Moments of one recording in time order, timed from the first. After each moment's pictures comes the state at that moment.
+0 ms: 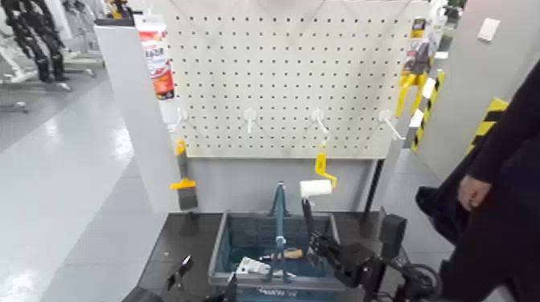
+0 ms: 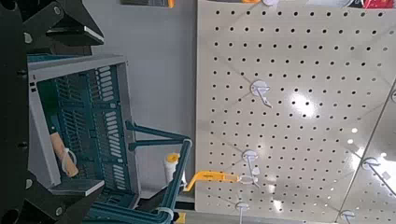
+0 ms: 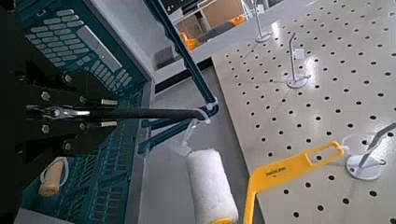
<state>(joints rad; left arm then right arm) 0.28 0.13 -0.16 -1.65 0.14 -0.23 -0.24 -0.06 -0.05 0.01 -1.46 -0.26 0.32 0.67</state>
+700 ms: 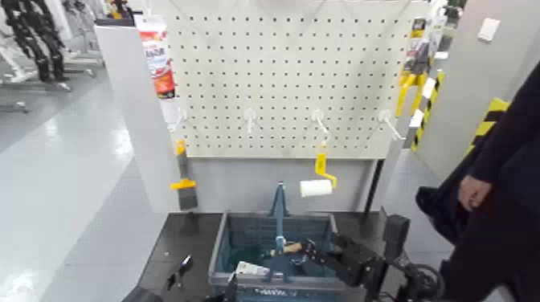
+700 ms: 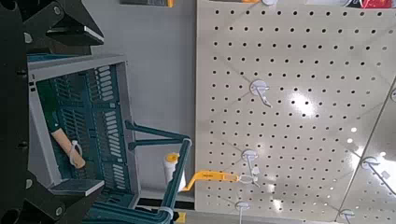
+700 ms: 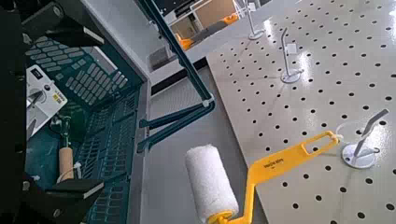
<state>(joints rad) 0.28 0.13 -0.16 -1.65 0.14 -0.24 -0.24 -0.06 -0.05 0.00 -1.47 -0.30 0.34 0.67</state>
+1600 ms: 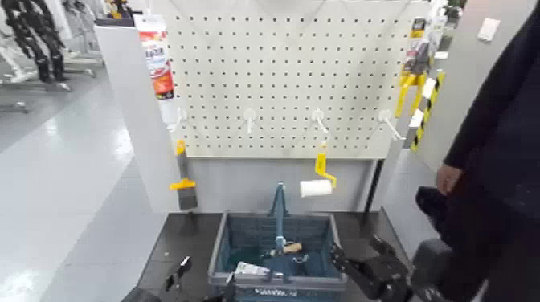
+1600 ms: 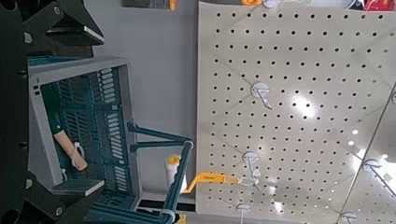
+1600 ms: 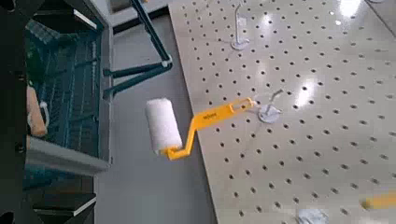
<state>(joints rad) 0.28 0.12 -0.15 -1.65 0.14 -0.23 -0.24 0.17 -0.04 0.00 -1.66 -0.28 0.03 0.35</state>
